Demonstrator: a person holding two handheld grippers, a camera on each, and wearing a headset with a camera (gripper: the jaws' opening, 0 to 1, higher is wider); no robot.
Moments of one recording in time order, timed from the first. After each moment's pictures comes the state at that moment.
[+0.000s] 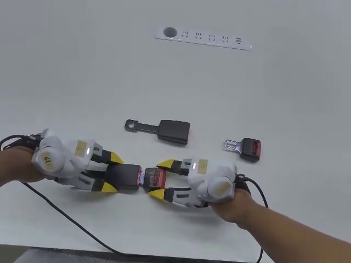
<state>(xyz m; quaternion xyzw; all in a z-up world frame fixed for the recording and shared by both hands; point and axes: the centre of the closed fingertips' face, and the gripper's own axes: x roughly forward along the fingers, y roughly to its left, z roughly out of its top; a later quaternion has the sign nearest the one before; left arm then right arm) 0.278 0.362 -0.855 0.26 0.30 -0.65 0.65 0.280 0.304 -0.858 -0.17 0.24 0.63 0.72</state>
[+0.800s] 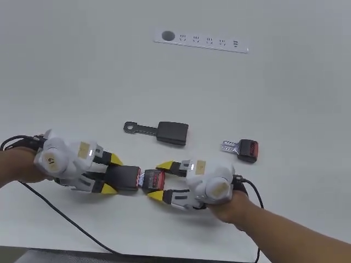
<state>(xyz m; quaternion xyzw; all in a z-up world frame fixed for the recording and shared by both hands) 0.276 0.360 -0.854 0.28 0.31 -0.65 0.64 0.278 0.303 -0.856 -0.17 0.25 0.62 0.72</state>
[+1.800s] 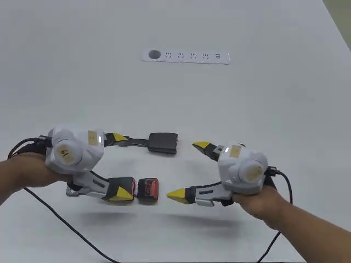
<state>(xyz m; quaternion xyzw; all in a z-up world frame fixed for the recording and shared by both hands) 0.322 0.308 -0.793 0.25 0.29 -0.57 0.73 0.325 0.210 -0.801 -0.10 0.25 0.52 0.81</state>
